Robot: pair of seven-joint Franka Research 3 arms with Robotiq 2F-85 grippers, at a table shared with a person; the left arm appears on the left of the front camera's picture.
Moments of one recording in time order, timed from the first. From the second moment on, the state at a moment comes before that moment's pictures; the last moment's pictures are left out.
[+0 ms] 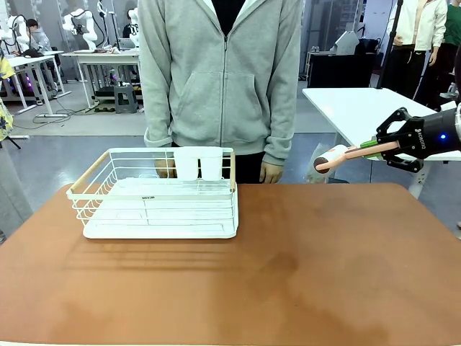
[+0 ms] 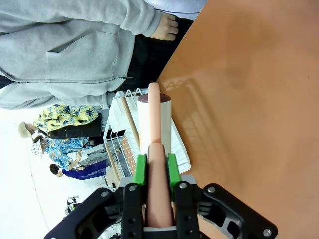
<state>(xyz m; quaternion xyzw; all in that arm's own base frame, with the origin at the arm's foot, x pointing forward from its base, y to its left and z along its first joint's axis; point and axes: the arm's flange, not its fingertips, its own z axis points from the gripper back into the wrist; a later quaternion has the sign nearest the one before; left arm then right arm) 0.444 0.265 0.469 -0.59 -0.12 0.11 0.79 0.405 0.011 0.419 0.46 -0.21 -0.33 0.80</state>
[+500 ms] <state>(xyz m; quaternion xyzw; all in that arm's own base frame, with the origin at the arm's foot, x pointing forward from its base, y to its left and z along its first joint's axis) 0.444 0.265 0.469 -0.59 -0.12 0.11 0.79 0.405 0.011 0.419 0.46 -0.21 -0.33 0.80</state>
